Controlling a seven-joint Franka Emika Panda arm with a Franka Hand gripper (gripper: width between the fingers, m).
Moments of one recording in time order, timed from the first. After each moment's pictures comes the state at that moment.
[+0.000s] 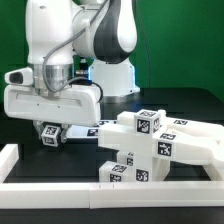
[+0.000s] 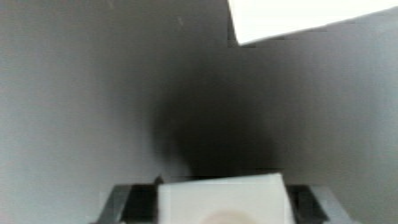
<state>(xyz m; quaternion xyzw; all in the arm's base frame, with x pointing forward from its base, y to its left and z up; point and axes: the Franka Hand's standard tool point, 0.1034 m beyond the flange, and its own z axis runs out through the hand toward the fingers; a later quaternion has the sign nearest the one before) 0.394 -0.155 0.008 0.99 -0.13 0.06 0.05</state>
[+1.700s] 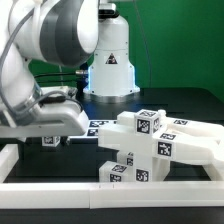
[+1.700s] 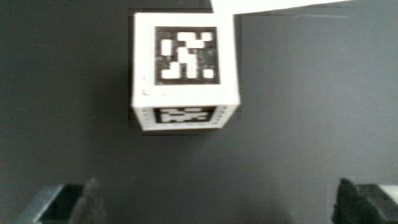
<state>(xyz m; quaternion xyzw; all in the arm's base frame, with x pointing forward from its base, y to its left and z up) 0.443 -0.153 0.012 0.94 -0.10 -0.33 -0.10</state>
